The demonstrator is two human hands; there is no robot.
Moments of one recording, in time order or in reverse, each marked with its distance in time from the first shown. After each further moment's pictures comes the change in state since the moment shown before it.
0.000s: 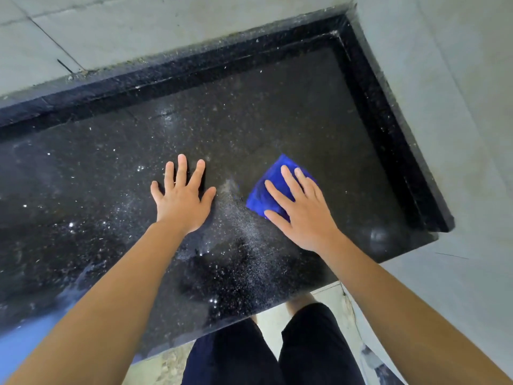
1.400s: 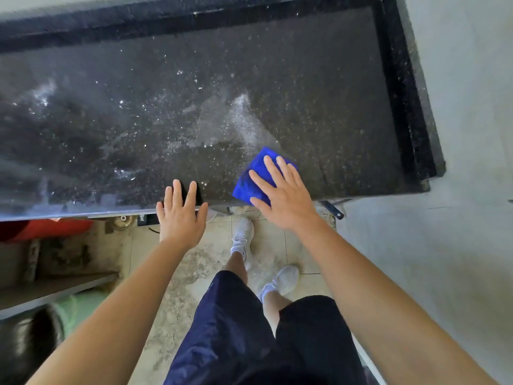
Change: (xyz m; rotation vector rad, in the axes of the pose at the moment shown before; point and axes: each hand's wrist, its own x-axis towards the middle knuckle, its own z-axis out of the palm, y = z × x) left_hand -0.260 0.032 0.138 -0.135 0.109 -0.349; right_hand -0.135 -0.029 0.053 0.063 0.074 -0.335
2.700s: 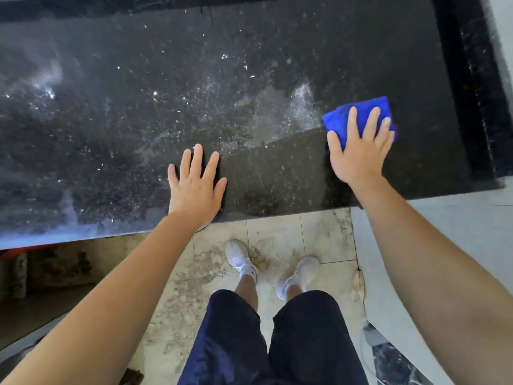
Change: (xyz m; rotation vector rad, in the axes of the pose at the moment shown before) left_hand 0.104 -0.105 -0.047 0.118 0.059 0.315; right_hand 0.102 -0.007 -0.013 -0.050 0.146 0.765
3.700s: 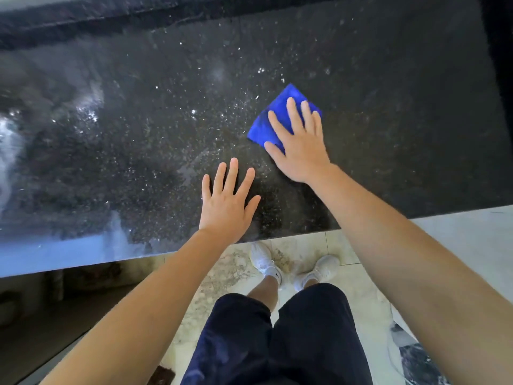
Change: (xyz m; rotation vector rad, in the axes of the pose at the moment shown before) left_hand 0.010 -0.037 0.000 0.070 -0.027 0.113; right_hand 0.005 -0.179 0.018 -0.036 -0.165 -0.510
